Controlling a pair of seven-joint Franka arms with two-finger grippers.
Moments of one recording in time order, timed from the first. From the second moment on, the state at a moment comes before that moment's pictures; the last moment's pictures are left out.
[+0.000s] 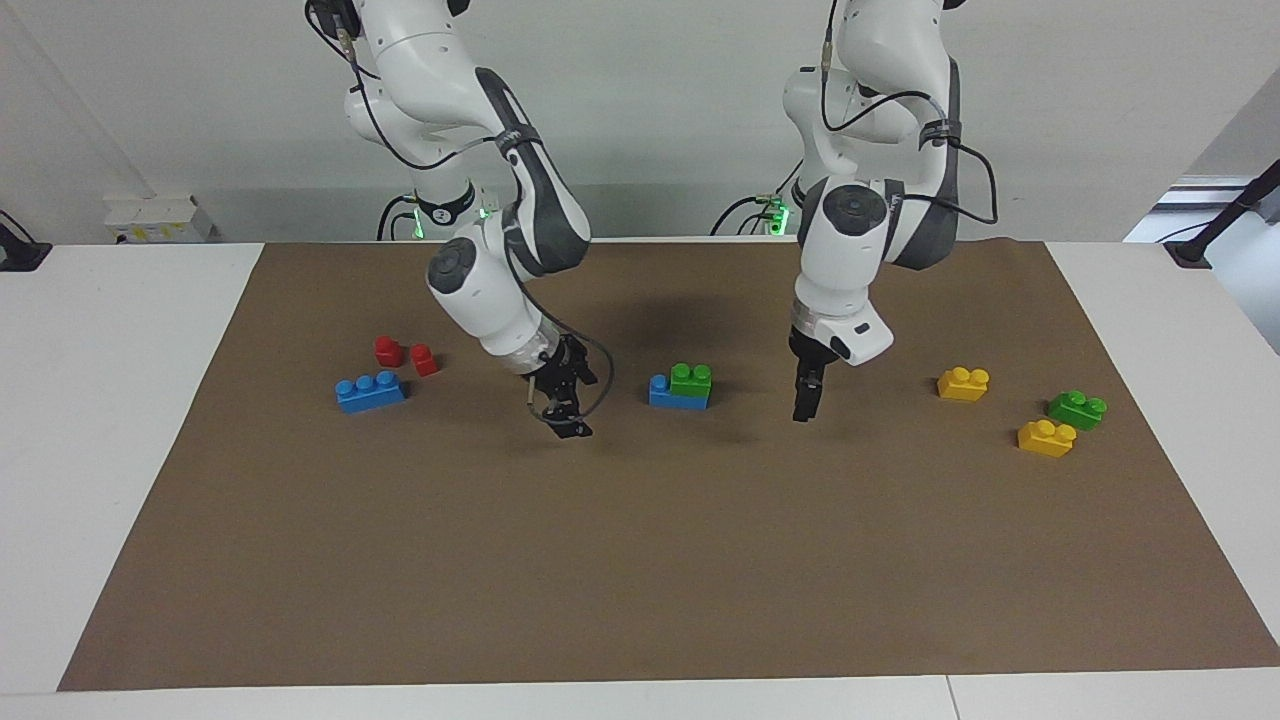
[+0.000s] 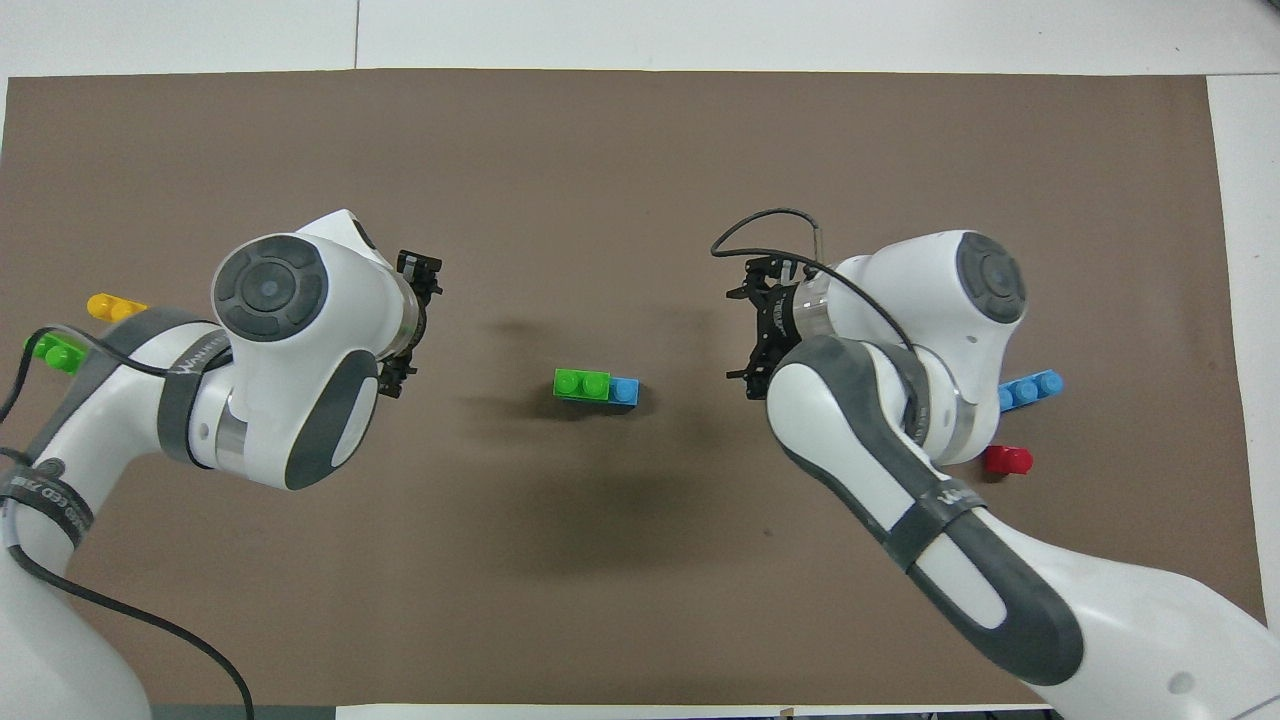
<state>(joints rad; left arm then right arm) -0.45 0.14 0.11 -2.03 0.06 2.26 -1.55 0.27 0.25 0.08 -1.99 0.55 2.35 1.55</state>
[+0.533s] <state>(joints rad) -0.24 0.12 0.12 -1.99 0.06 2.21 -0.94 0.03 0.09 0.07 -1.89 0.43 1.95 1.13</state>
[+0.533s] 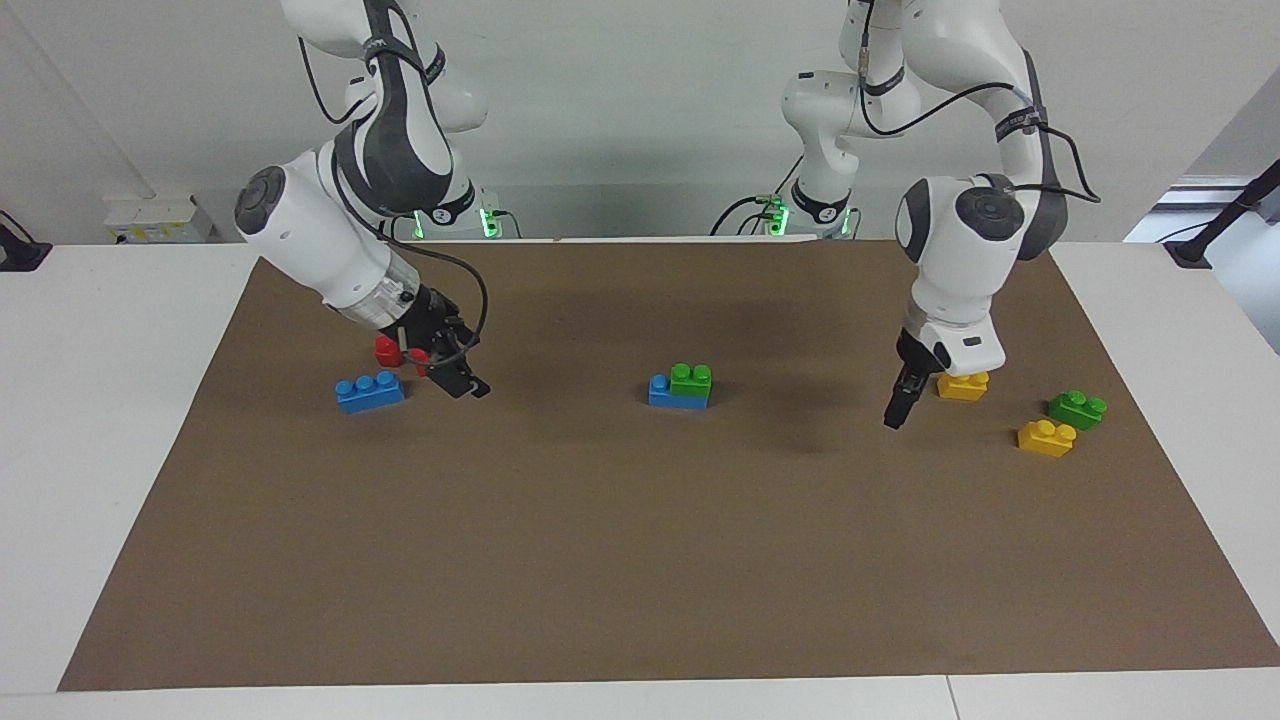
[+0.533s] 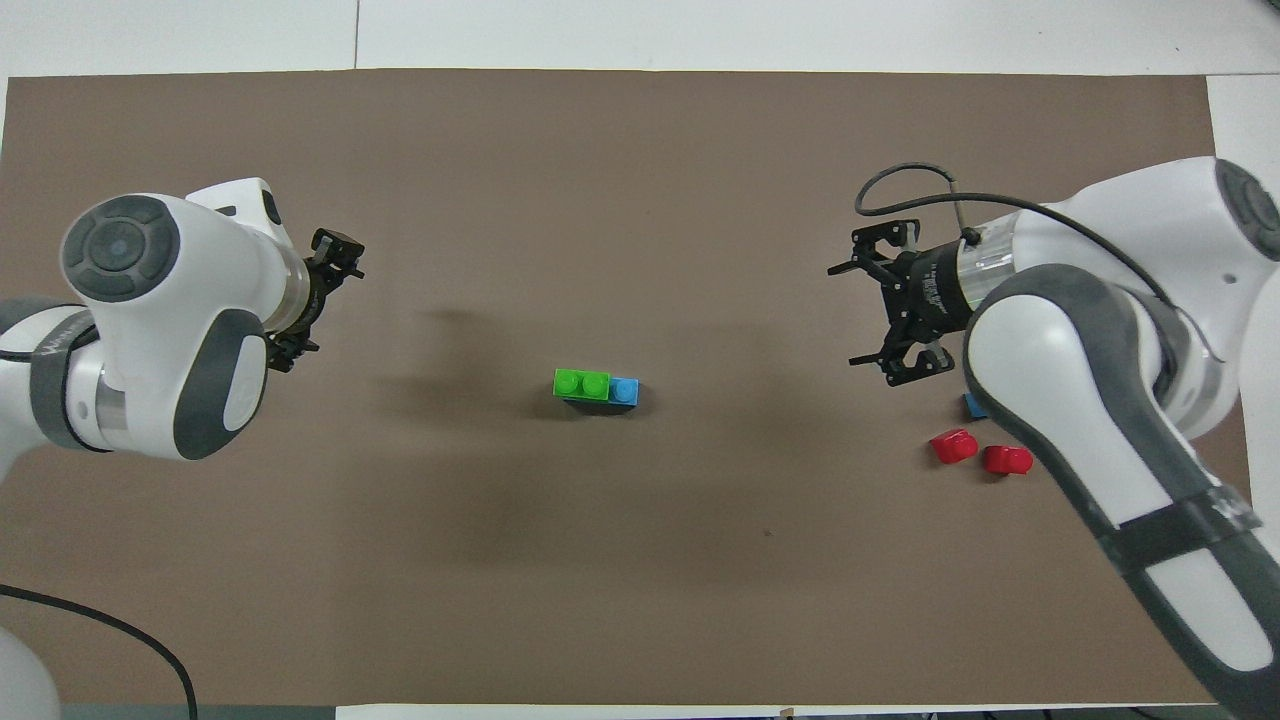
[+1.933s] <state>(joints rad) -0.11 0.05 0.11 -1.50 -0.04 1.45 0.01 -0.11 -0.13 0.07 -1.76 0.07 1.61 0.09</state>
